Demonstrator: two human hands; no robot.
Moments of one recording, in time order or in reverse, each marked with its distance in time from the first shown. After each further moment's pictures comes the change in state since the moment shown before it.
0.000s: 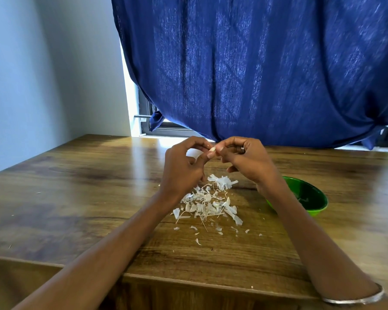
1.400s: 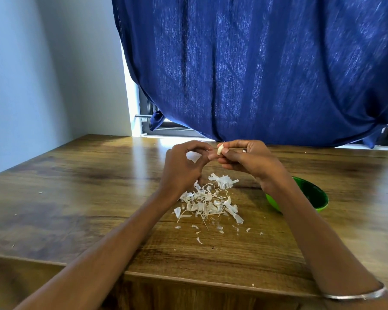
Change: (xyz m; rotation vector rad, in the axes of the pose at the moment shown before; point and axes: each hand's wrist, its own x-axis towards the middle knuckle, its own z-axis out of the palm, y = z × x) left_hand 0.005 -0.010 -0.004 0.045 -0.050 -0.070; right_hand -0.002 -0.006 -0.008 0.277 -0.067 0.254
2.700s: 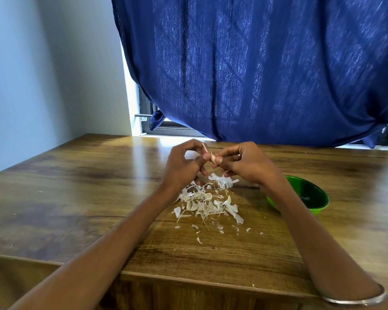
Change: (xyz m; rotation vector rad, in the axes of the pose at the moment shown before) left_hand 0.003 -0.005 0.003 -0.211 -0.064 -0.158; right_hand 0.002 0.006 0.004 -0.414 -0.065 -0.119
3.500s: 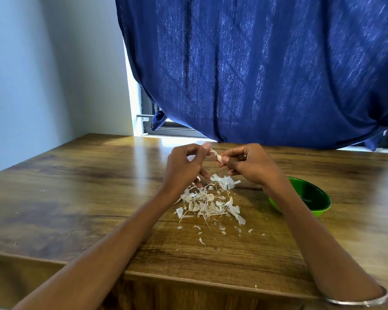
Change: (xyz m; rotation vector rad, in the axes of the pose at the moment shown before) left_hand -0.004 0.005 0.001 0.051 0.058 -0.049; right_hand 0.003 0.004 -0.001 -0.030 0.061 0.011
